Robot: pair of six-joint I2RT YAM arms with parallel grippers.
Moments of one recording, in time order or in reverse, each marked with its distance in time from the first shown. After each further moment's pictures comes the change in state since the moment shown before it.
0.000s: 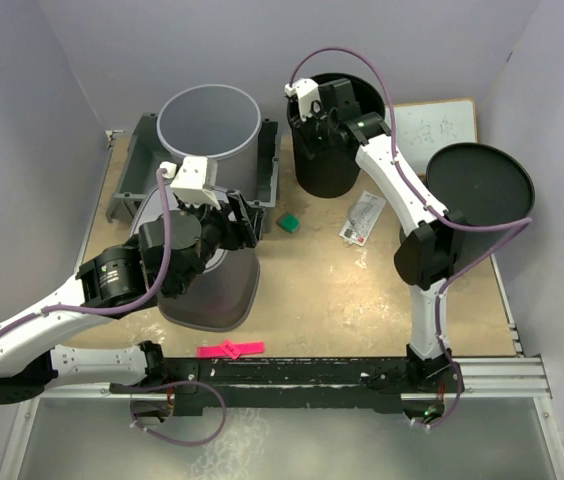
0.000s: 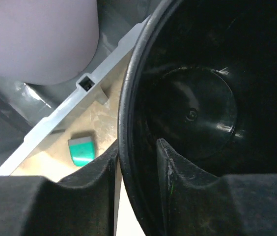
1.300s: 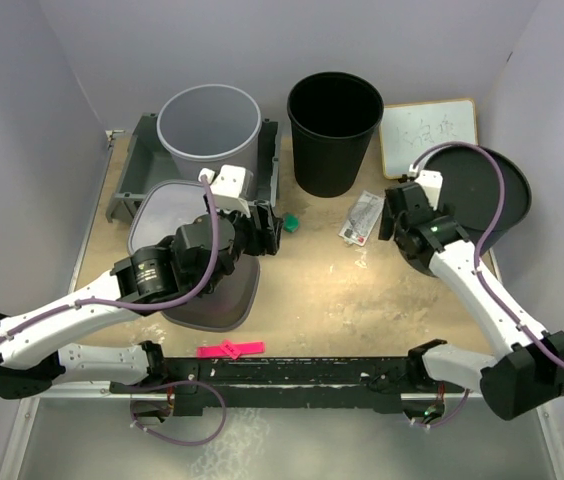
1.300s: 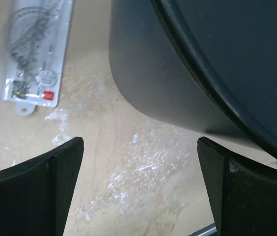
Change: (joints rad) left arm 0.000 0.066 -0.092 0.115 0.039 0.061; right arm -0.056 -0.929 -1.162 -0.041 0.748 0.649
